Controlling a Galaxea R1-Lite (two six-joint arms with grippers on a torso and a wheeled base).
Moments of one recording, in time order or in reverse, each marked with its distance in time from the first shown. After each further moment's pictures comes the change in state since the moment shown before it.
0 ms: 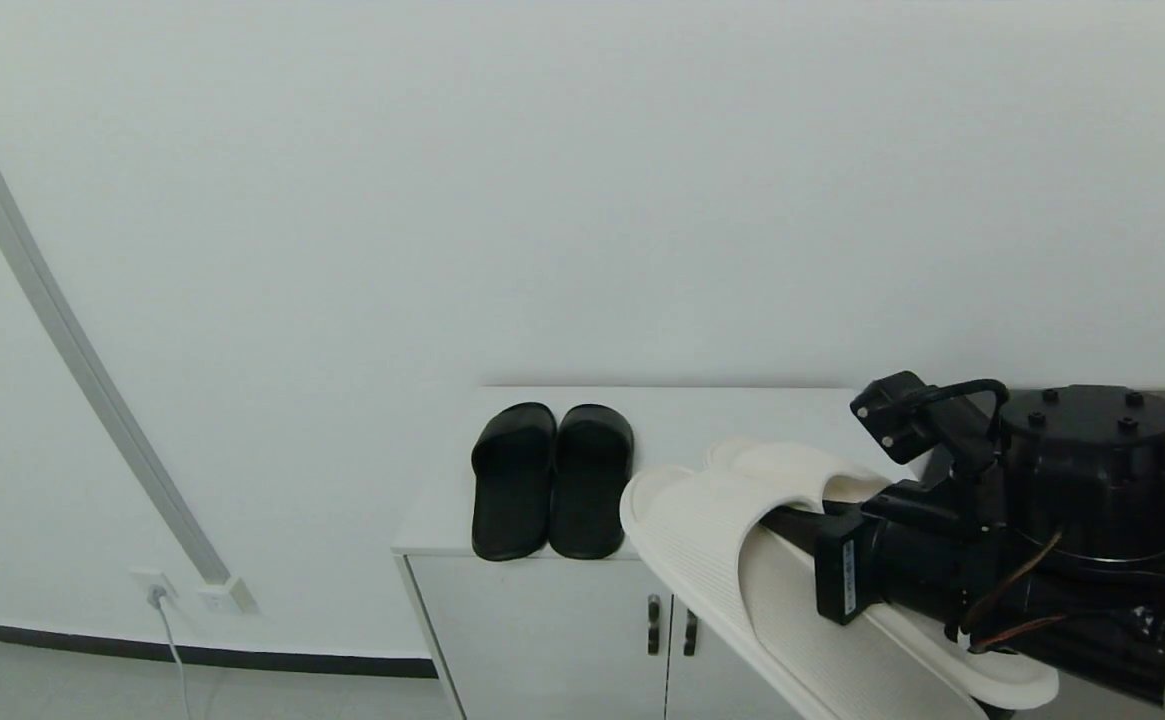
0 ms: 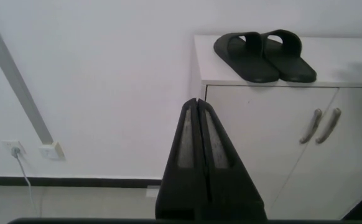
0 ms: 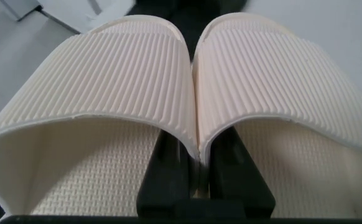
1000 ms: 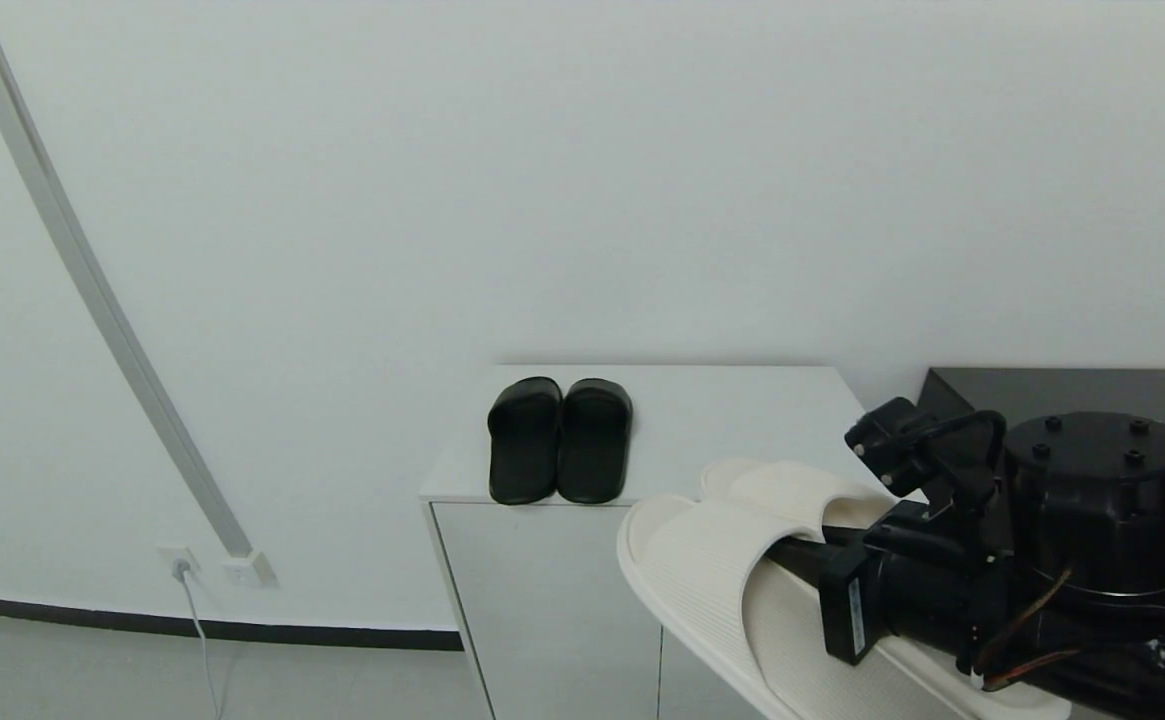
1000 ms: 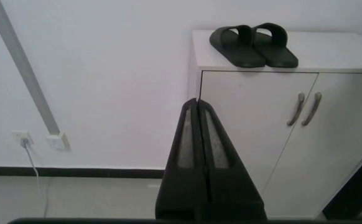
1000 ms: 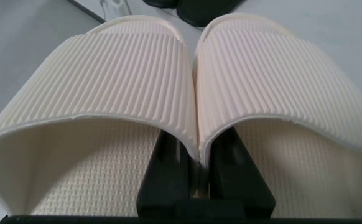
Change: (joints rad) left arm -0.001 0.000 0.000 0.000 0.000 0.002; right arm 0.017 -0.009 0.045 -0.005 0.022 -0.046
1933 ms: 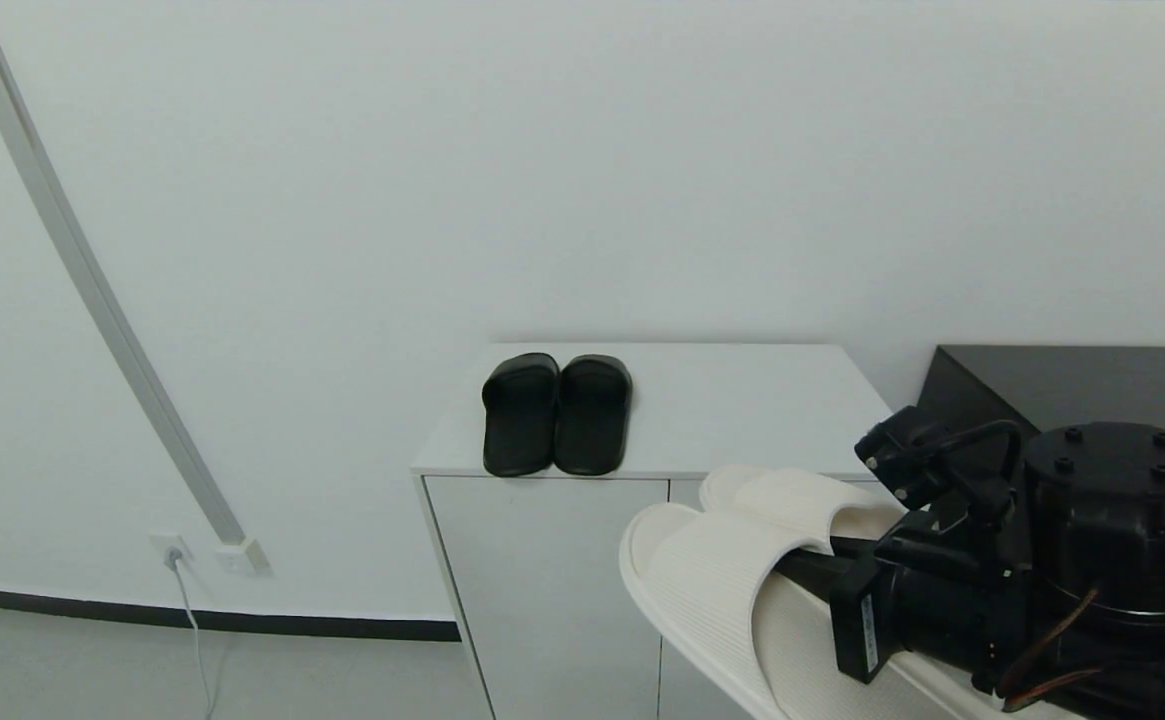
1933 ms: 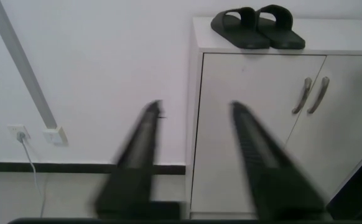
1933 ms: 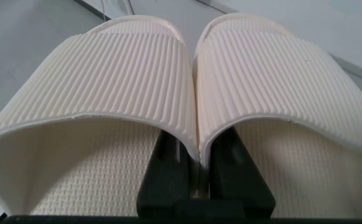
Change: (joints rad) left arm 0.000 0.000 0.000 0.000 0.000 0.001; right arm 0.011 -0.025 0.026 0.000 -0.004 -0.007
